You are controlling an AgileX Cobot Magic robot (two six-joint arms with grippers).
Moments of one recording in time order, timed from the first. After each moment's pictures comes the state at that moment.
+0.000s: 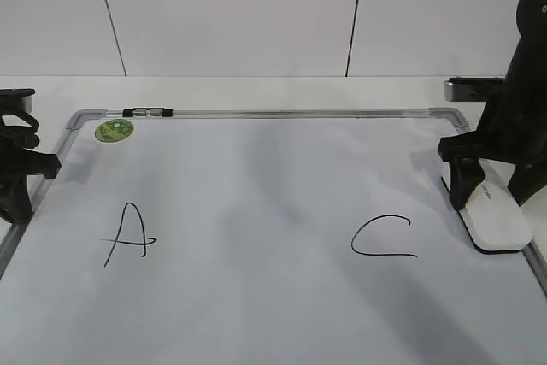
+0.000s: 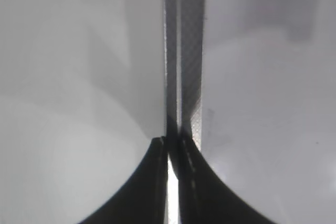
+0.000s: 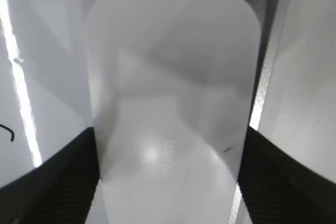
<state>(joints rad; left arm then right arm) -0.07 1.90 -1.16 -0.08 0.86 -0.02 0.07 1.97 -1.40 0.05 1.16 0.00</state>
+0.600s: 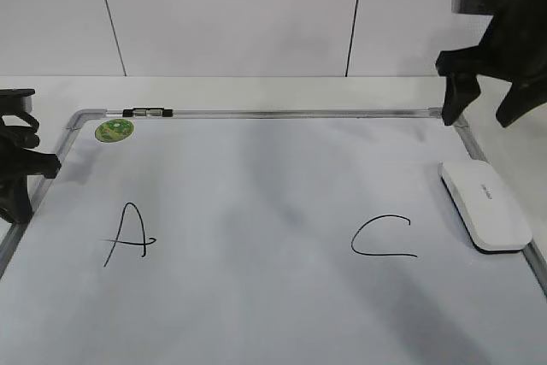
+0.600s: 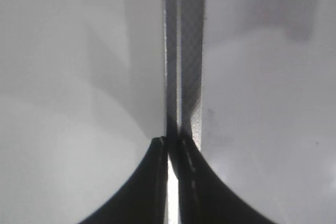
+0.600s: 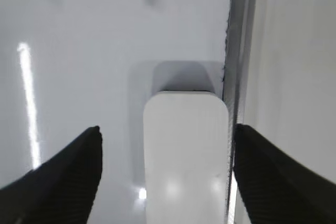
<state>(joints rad) -0.07 1.90 -1.16 -0.08 0.86 -0.02 0.07 1.94 -1.66 0.06 1.21 0.02</state>
